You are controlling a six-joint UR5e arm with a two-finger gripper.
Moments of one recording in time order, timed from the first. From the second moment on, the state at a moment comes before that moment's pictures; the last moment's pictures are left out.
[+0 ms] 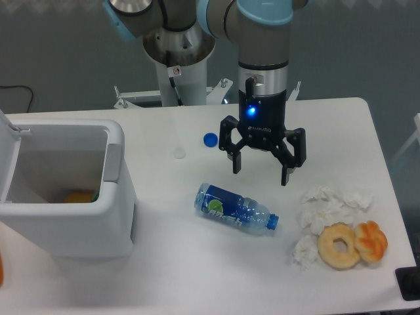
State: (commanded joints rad) arm 2.56 -1.73 -1.62 -0.84 1.35 1.01
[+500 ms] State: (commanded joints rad) arm 2.54 -1.74 -1.62 -0.84 1.35 1.01
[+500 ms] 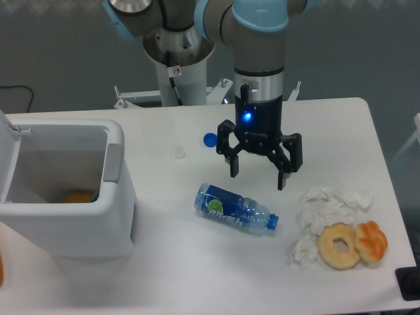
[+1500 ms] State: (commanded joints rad) arm 2.50 -1.78 -1.75 -0.84 1.35 1.39
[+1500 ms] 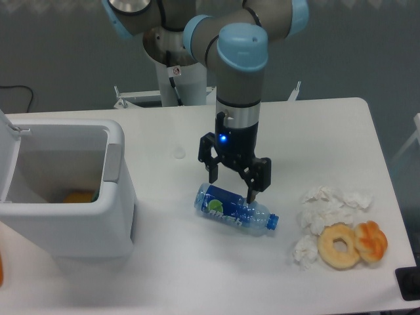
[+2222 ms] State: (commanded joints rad) arm 2.42 -1.90 -1.78 -0.85 1.61 1.81
